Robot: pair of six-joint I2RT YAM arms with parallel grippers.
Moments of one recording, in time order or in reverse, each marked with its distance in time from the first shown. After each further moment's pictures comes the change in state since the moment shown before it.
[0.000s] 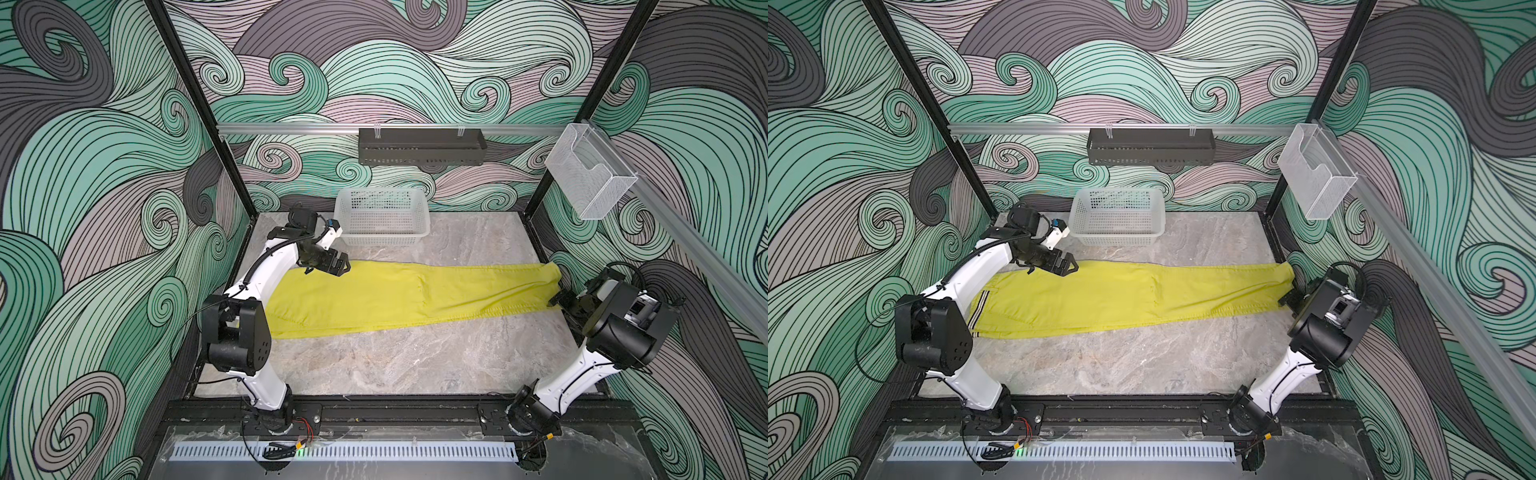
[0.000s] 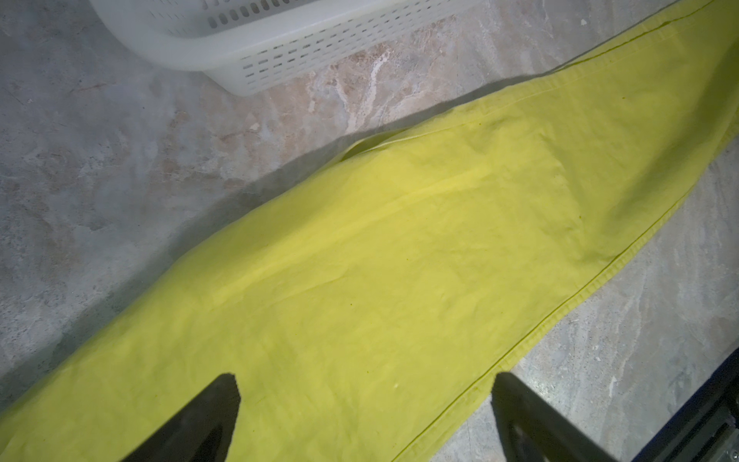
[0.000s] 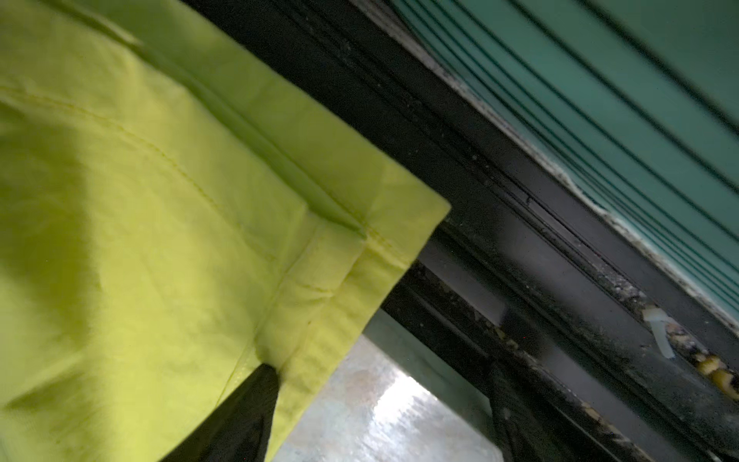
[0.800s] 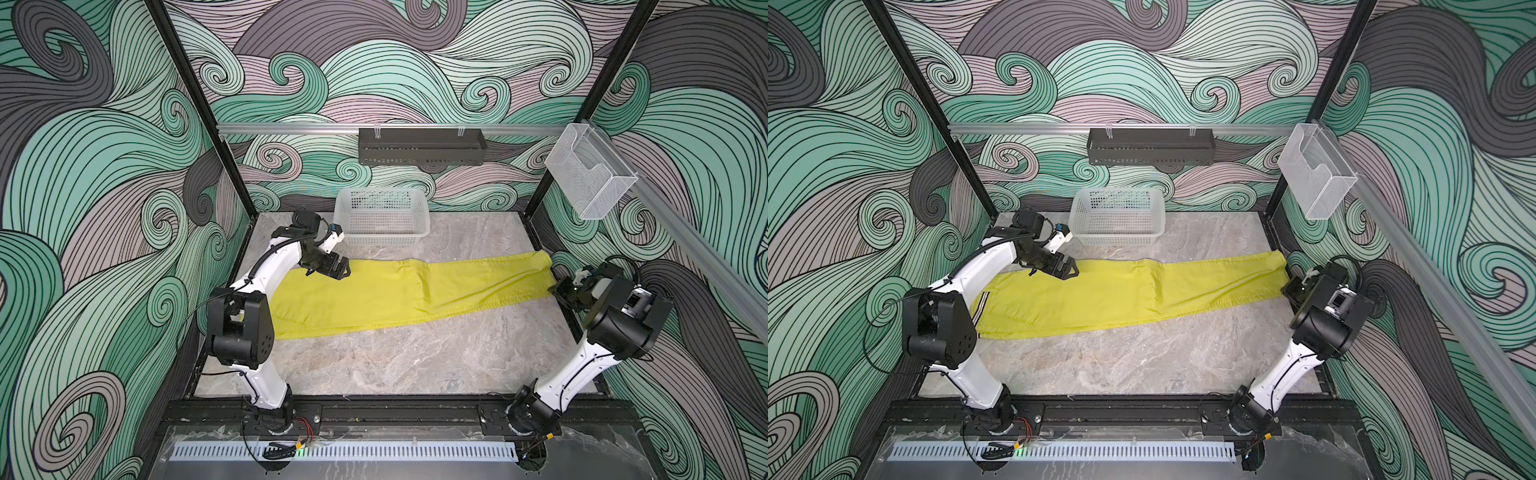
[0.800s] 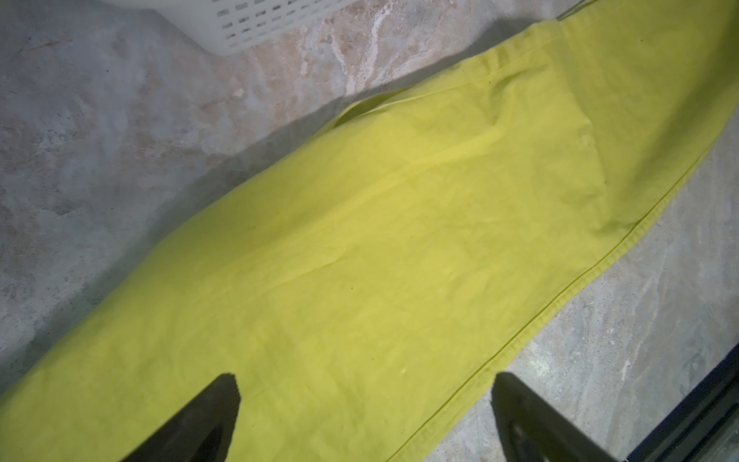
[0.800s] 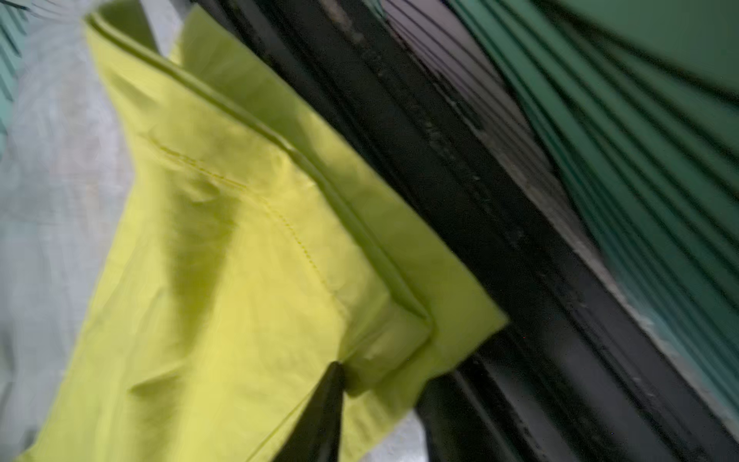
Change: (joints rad) left arm -0.007 0.043 0.006 -0.034 -0.013 0.027; right arm 0.017 0.090 0.034 0.300 -0.230 -0.088
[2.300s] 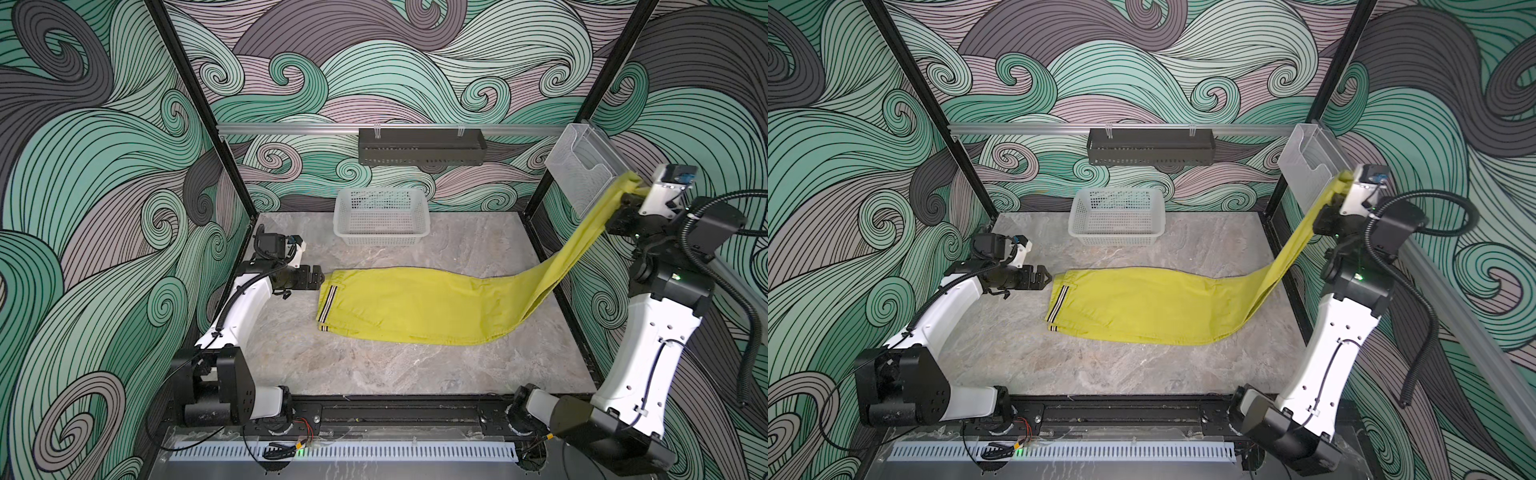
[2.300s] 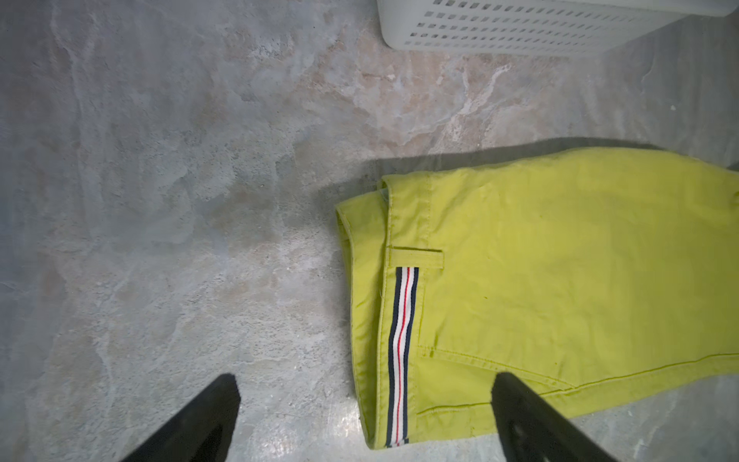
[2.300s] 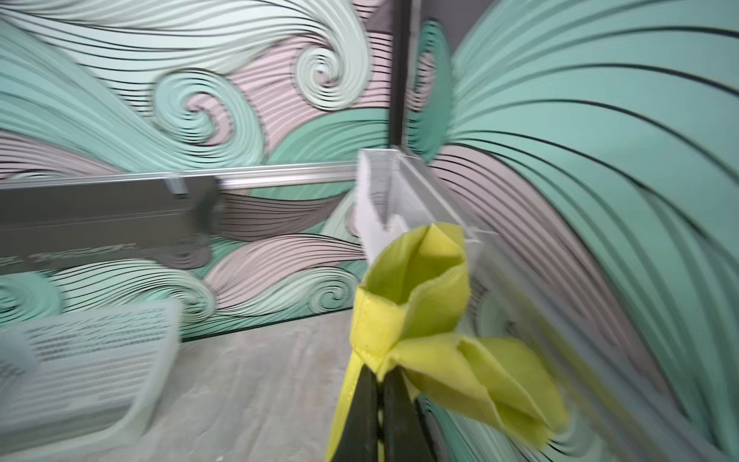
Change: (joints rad) left arm 0.212 -0.363 -0.375 0.186 -0.018 -0.242; right arm 0.253 -0.811 0.405 -0.194 0.041 -0.199
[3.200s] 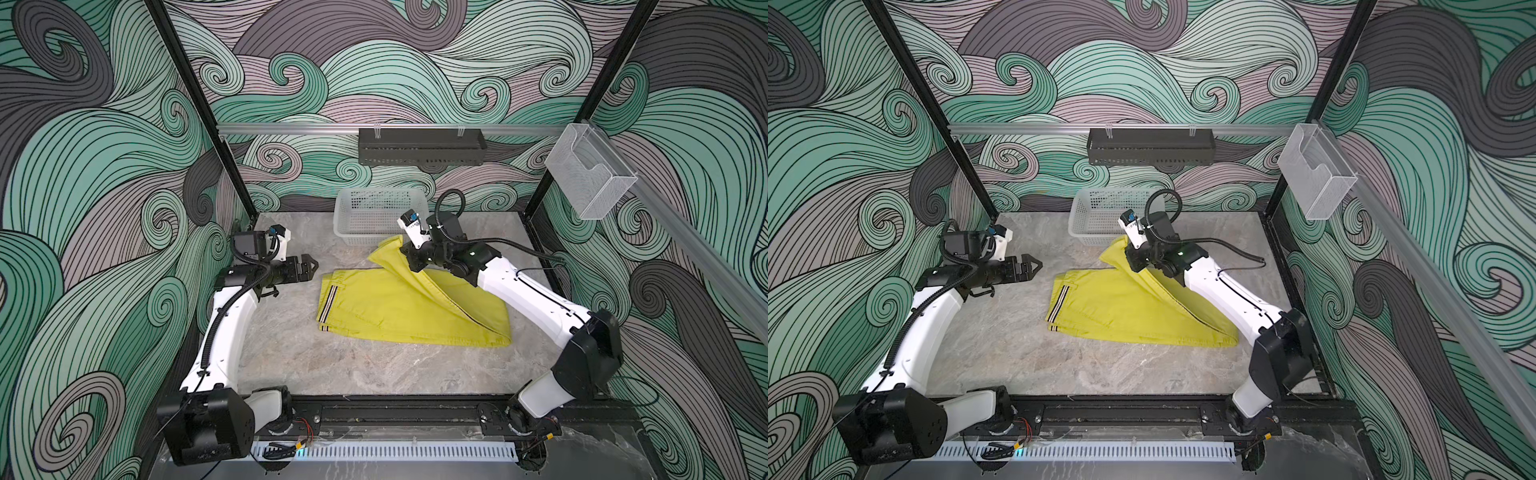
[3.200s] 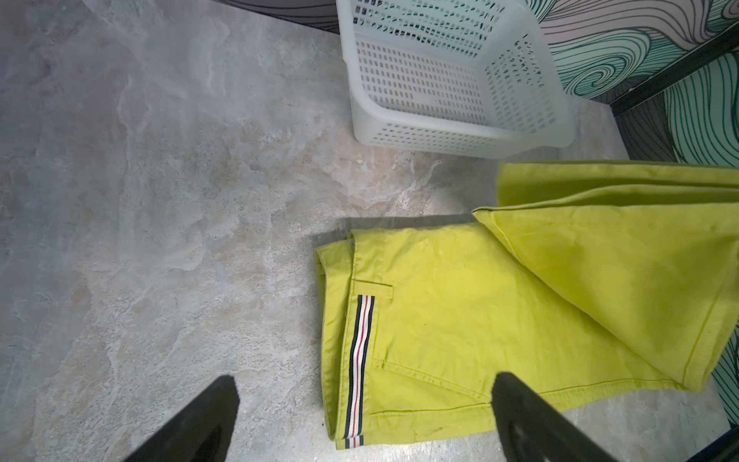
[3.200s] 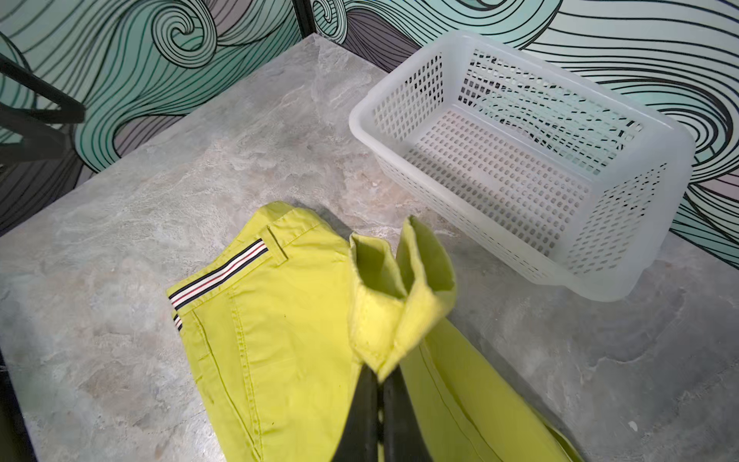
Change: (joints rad) left arm 0.054 -0.178 0.050 -0.027 0.094 -0.076; right arm 1.115 0.445 -0.169 0.084 0.280 0.045
